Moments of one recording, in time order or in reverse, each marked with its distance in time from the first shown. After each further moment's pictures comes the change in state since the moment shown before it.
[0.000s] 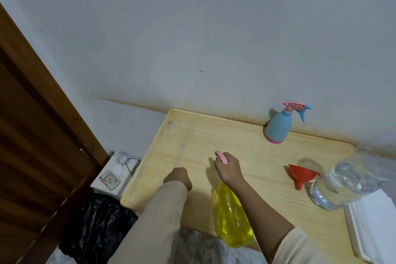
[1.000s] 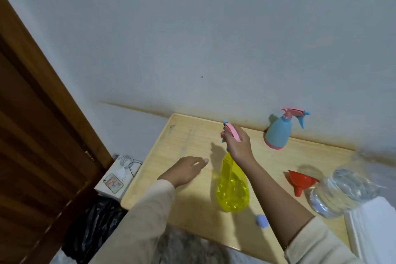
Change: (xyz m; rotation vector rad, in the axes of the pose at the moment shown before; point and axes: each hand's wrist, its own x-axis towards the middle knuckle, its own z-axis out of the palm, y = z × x) left_hand -0.040 0.017 -0.039 -0.390 0.030 0.430; right_hand 0.015 -0.067 -0.044 0.195 0.096 -0.203
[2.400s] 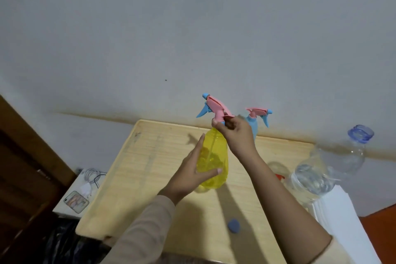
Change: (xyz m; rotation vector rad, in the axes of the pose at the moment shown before) left_hand 0.030 0.062 0.061 -0.417 0.078 0.407; right_hand 0.017 -0.036 -0.074 -0.152 0.094 -0.185
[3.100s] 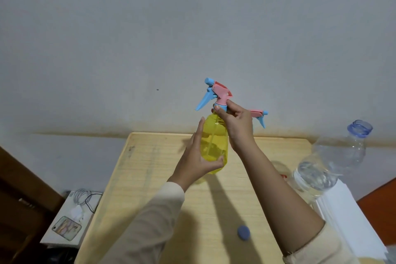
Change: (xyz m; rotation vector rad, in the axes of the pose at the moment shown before) left_hand 0.047 0.018 -0.021 0.189 0.068 0.165; right_hand 0.030 -0.019 0.016 0.317 0.183 0.032
